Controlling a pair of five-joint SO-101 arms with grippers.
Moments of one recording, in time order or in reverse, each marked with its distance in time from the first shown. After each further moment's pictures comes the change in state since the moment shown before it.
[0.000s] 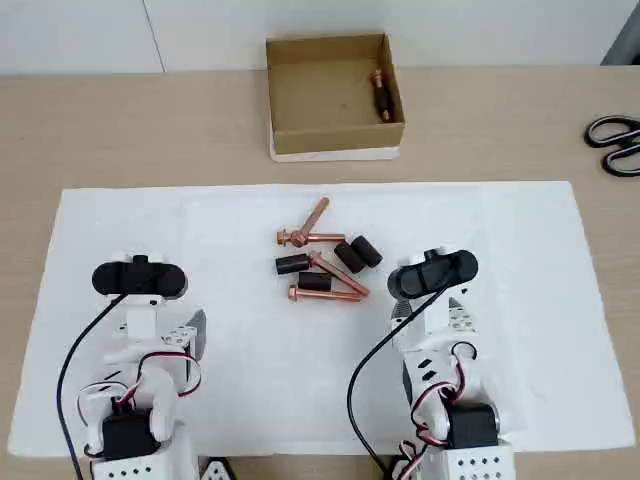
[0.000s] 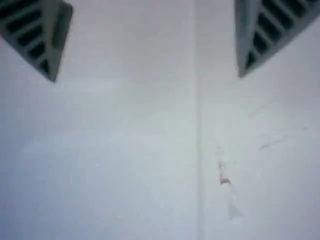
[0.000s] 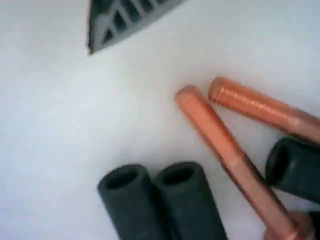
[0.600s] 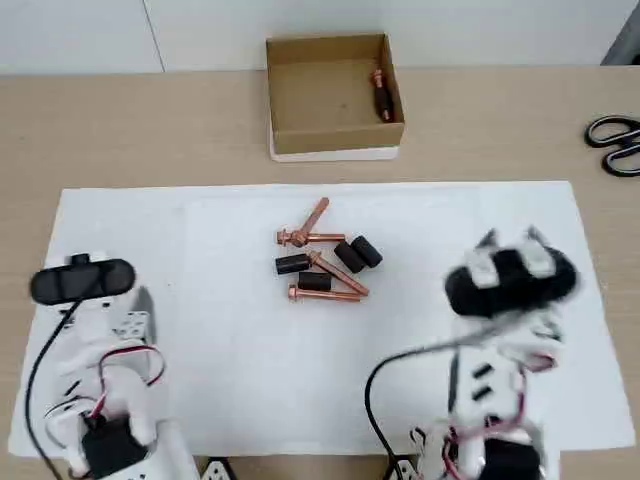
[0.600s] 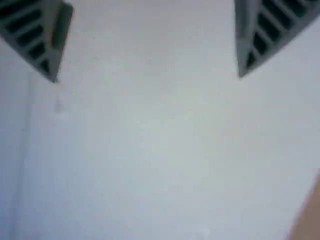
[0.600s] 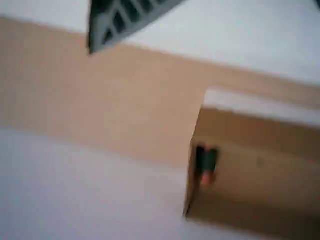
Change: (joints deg) left arm -16.7 0.0 -9.3 -6.6 -6.9; right arm 15.0 0.0 -31.6 -6.2 9.8
